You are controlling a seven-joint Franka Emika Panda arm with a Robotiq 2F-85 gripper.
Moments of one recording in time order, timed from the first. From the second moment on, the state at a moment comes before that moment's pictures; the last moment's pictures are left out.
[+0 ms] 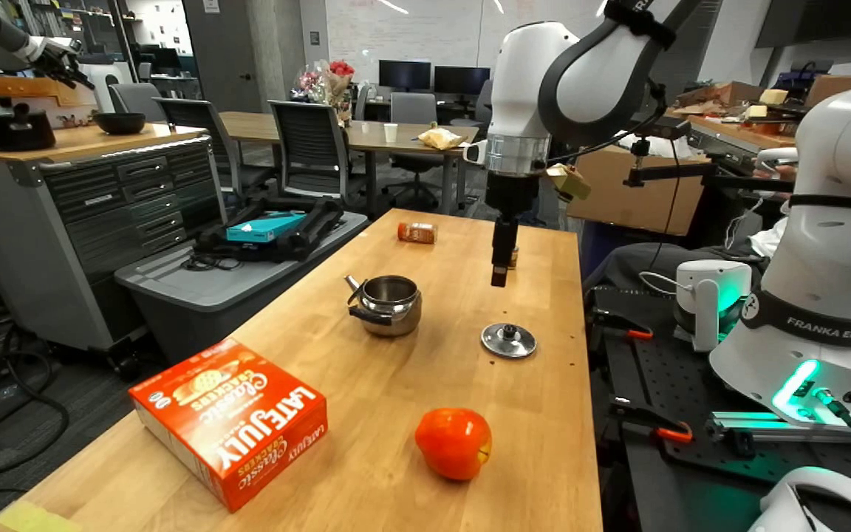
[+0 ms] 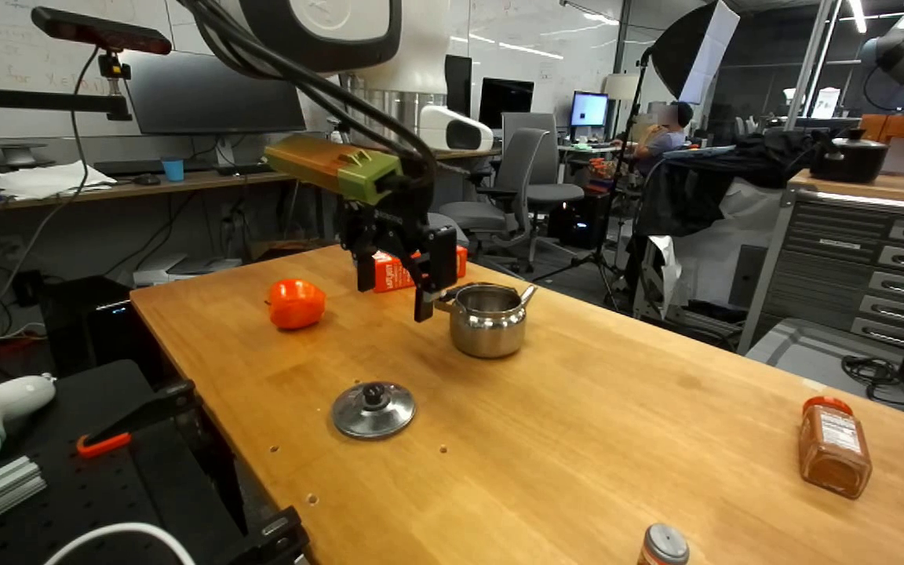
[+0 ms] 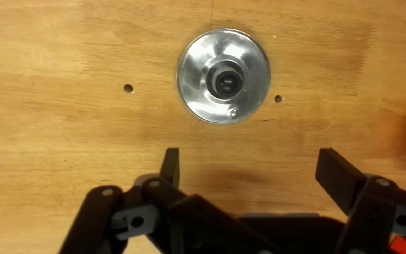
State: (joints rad) arm 0.02 -0.08 -0.04 -2.71 0.09 2.62 -0.21
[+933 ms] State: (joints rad) arm 0.00 0.15 0.00 -2.71 -0.04 2.77 -0.31
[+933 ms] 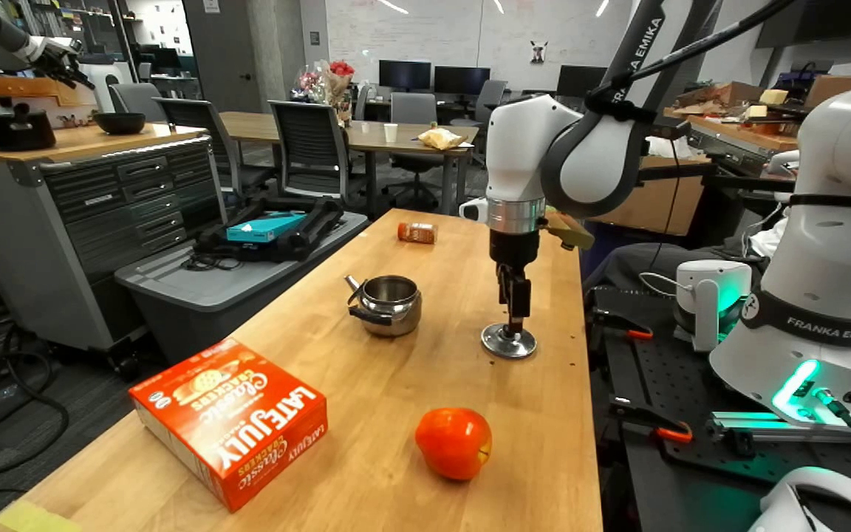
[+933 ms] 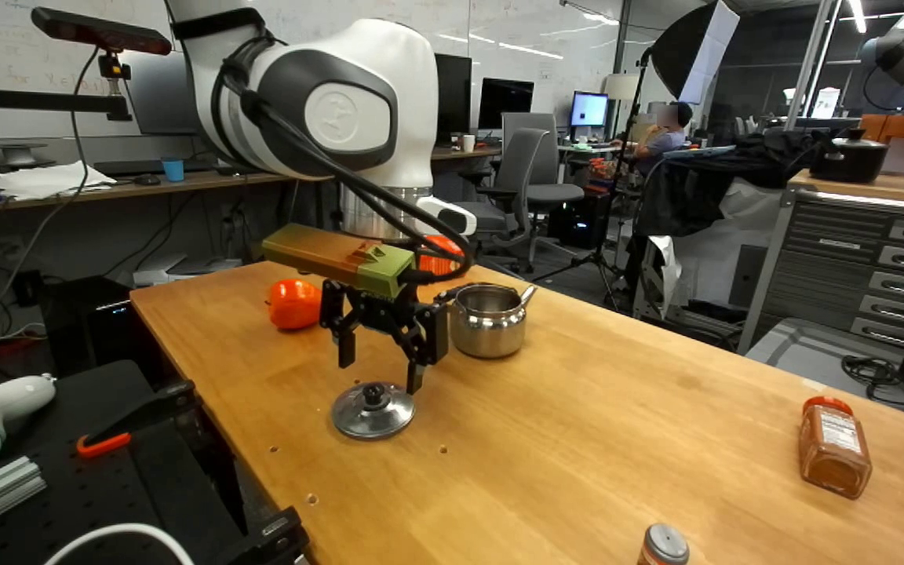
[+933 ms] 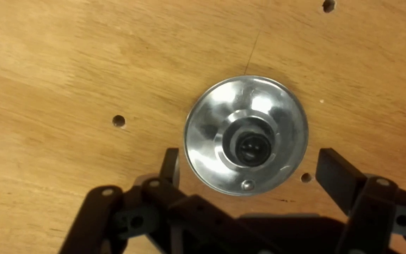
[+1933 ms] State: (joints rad) arm -0.01 0.16 0.00 -2.71 -0.12 2.77 -0.33
